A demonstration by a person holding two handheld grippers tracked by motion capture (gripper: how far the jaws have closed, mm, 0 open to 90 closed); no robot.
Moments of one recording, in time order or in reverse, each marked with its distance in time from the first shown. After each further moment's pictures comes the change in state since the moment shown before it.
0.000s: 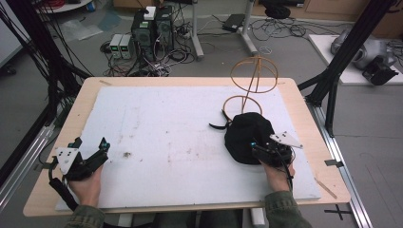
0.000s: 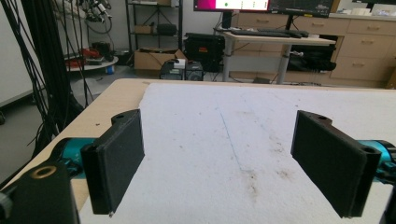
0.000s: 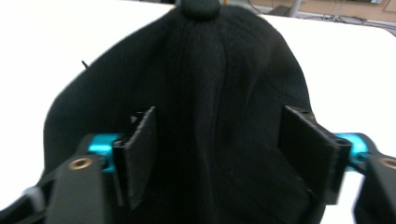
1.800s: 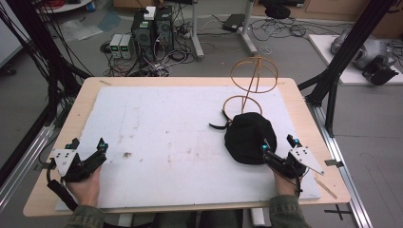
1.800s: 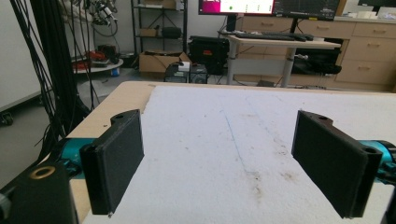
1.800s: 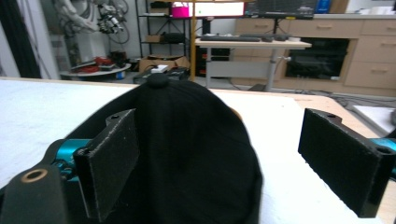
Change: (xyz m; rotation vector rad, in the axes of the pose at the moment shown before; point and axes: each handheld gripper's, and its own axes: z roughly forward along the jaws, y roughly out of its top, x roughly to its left) left arm 0.001 0.001 -0.005 -0.014 0.020 -0.004; right arm -0.018 -0.024 -0.033 -0.369 -0.035 0.041
